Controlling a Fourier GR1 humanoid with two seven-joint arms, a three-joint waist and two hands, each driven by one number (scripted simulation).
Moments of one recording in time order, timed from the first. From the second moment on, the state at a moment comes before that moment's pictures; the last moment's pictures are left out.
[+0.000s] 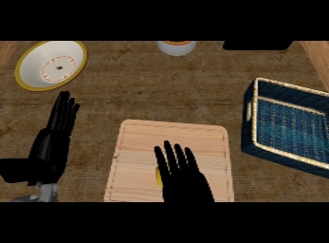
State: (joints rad) left arm -0.01 0.25 -0.19 -1.69 0.20 0.30 -0.01; right arm -0.19 -0.02 0.89 -1.89 0.95 0.33 1.01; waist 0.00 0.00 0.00
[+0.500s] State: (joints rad) left arm -0.04 0.21 -0.15 -1.66 0.17 0.26 -0.01; right arm -0.18 -0.01 0.90 -1.75 1.00 0.21 0.99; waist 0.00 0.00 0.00
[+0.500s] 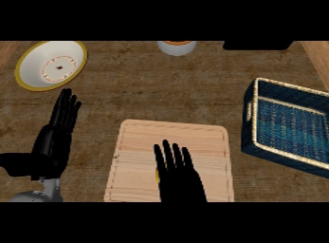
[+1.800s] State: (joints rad) left arm 0.00 0.13 -0.09 -1.69 0.09 0.19 0.02; right arm -0.16 0.00 0.86 -1.53 0.98 0.10 0.90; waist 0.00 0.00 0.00
